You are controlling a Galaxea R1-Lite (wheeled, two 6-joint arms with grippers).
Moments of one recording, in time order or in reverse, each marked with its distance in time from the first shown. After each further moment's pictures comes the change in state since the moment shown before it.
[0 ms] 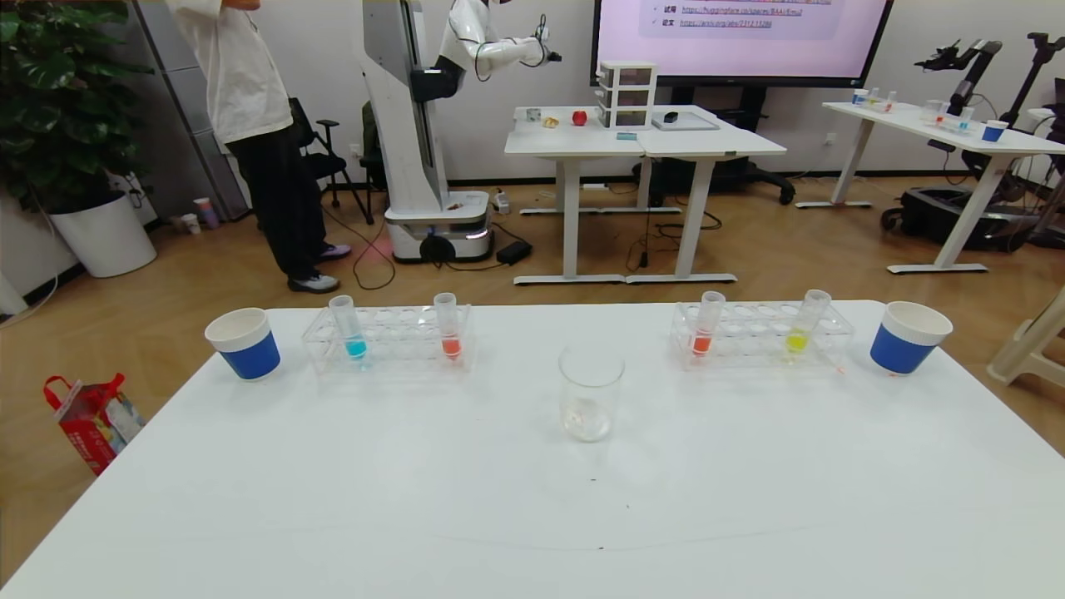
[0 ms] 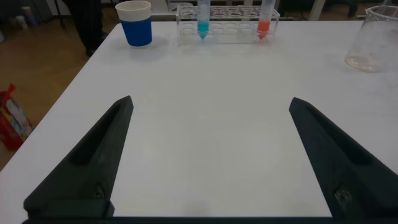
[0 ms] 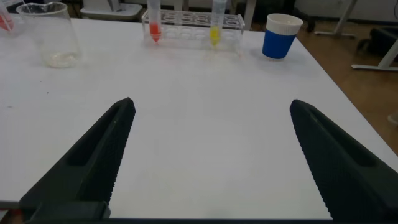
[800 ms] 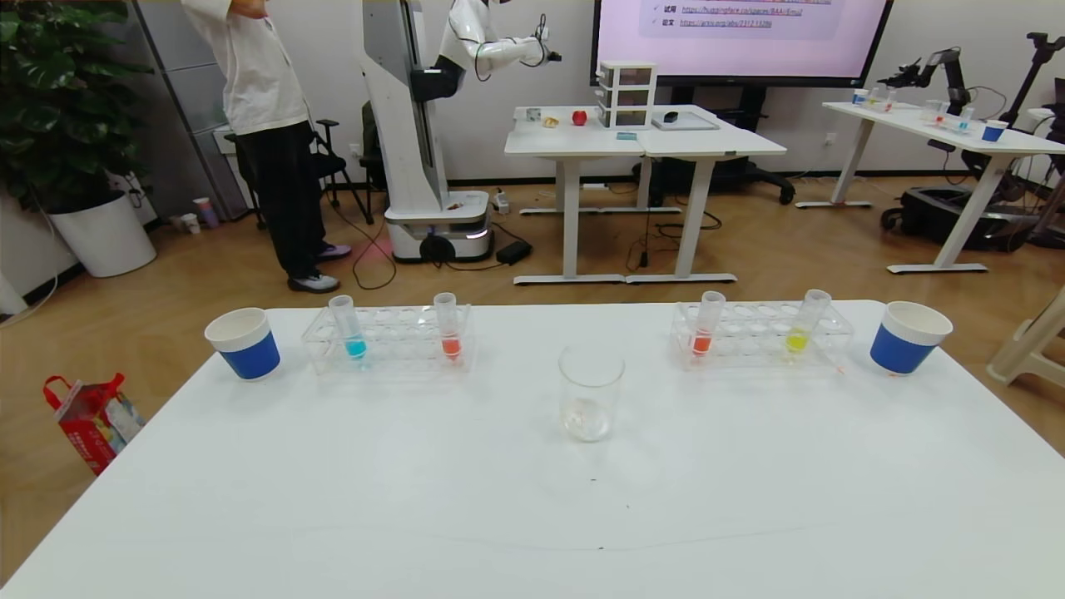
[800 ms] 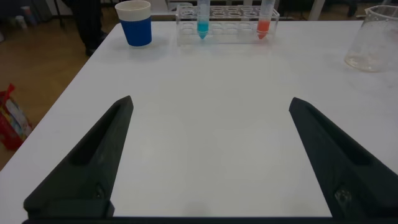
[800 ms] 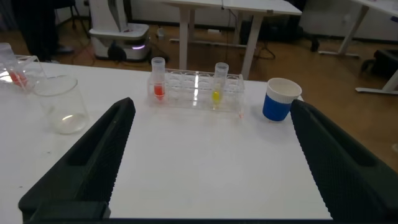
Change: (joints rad) left arm 0.000 0.000 0.000 0.000 0.000 0.000; right arm 0.015 0.647 -0.252 -0.413 0.013 0.000
